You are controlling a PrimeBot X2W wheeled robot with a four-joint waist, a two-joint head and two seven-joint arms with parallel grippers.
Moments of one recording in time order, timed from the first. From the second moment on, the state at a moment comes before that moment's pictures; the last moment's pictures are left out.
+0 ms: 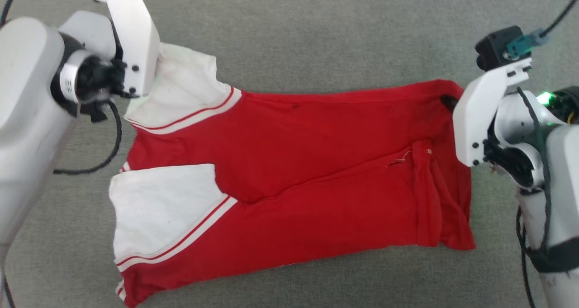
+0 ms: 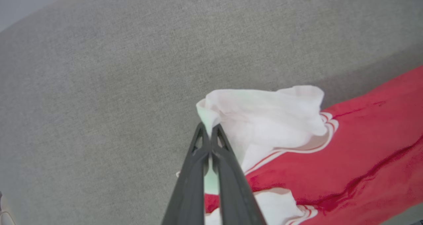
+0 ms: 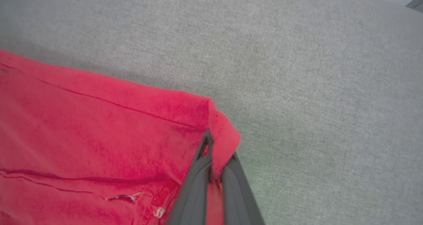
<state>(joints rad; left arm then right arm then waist) -1.18 0.58 -0.79 0.48 -0.91 0.07 0.98 -0.63 -0.24 0.13 0.16 0.33 0.13 0.91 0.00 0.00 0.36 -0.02</state>
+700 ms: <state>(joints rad) -0.71 0.87 -0.83 -0.22 -0.98 0.37 1.10 -0.23 -0.32 0.03 -0.23 0.43 0.13 1.09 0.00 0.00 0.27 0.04</state>
